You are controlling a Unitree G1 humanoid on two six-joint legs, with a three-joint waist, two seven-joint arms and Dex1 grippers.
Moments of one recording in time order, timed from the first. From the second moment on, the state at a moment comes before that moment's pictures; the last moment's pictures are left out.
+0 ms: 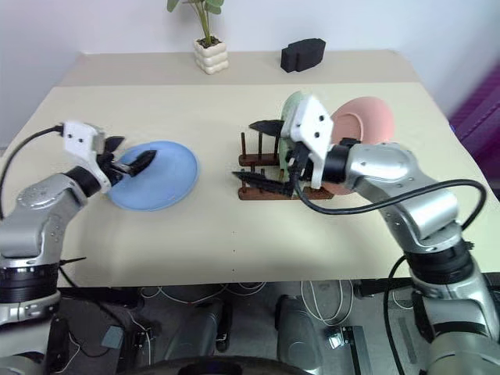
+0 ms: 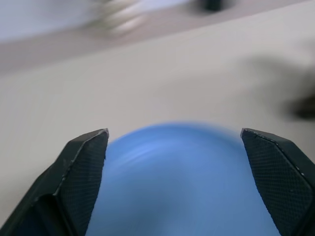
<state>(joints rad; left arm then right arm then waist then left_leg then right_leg) -0.39 0.60 0.30 -0.08 -0.35 0.66 -0.43 -0.61 -0.72 0.13 -0.42 0.62 0.56 0.78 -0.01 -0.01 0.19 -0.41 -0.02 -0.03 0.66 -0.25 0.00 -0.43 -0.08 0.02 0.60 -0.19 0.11</state>
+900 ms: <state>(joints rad) -0.45 0.62 0.32 0.00 -0.34 1.09 -0.28 -0.57 -0.63 0.15 -0.37 0.48 0.53 0.83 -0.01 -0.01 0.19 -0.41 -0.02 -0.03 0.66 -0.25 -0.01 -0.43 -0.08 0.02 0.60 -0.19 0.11</state>
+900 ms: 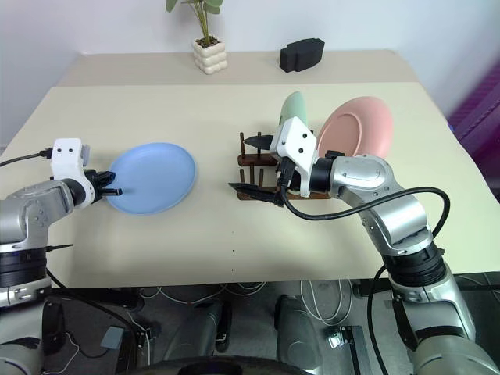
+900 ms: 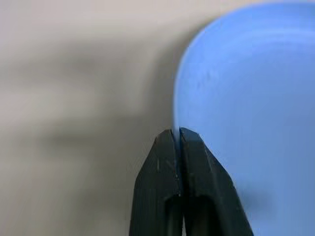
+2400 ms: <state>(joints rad) -0.82 0.46 0.20 -0.38 -0.38 0.98 -0.22 -0.72 -0.43 0.42 -0.01 -0.34 -0.09 0.62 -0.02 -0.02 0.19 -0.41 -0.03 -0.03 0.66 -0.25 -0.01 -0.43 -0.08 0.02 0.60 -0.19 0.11</state>
